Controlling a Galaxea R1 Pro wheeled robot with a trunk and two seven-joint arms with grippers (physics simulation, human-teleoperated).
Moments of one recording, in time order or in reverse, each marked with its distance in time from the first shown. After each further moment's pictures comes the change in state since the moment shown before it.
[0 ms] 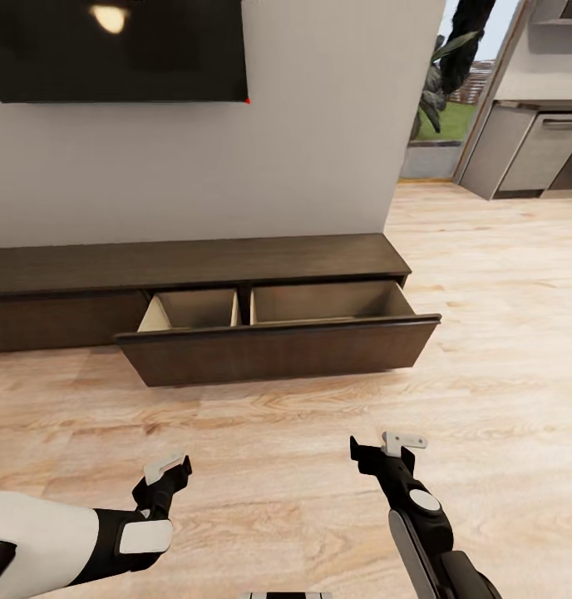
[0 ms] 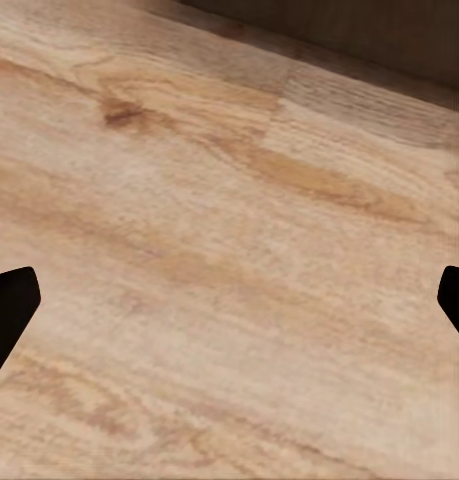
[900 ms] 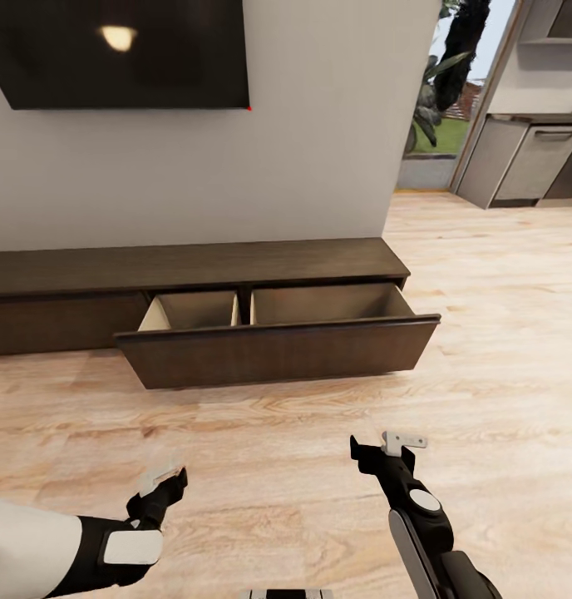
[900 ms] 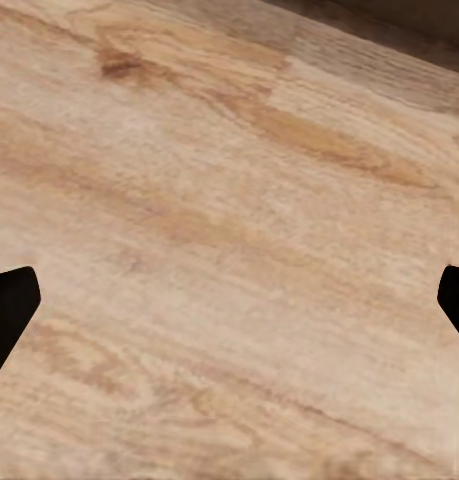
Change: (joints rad) left arm 0.000 0.067 0.018 -0.121 0.000 0.007 -0.006; right arm 0.000 0.000 0.000 -0.003 0.002 -0.001 0.000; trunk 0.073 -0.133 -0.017
